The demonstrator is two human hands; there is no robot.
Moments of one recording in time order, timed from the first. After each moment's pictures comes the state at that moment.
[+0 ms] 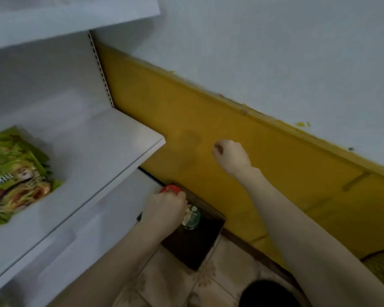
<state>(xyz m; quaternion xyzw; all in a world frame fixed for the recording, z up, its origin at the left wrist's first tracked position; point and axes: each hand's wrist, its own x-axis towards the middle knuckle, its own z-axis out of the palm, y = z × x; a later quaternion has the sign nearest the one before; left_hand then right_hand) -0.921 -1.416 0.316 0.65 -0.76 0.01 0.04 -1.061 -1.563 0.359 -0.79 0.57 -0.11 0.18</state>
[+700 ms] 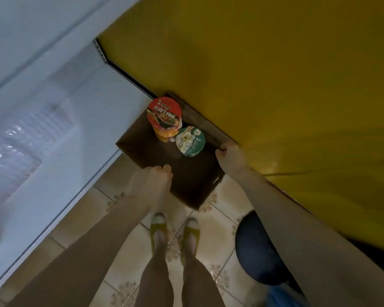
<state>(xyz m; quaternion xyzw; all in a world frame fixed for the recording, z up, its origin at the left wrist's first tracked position) -0.906 -1.450 0.012 0.68 -0.70 -0.18 -0.09 -1.081 -1.558 -0.002 -0.64 0.67 0.06 0.38</state>
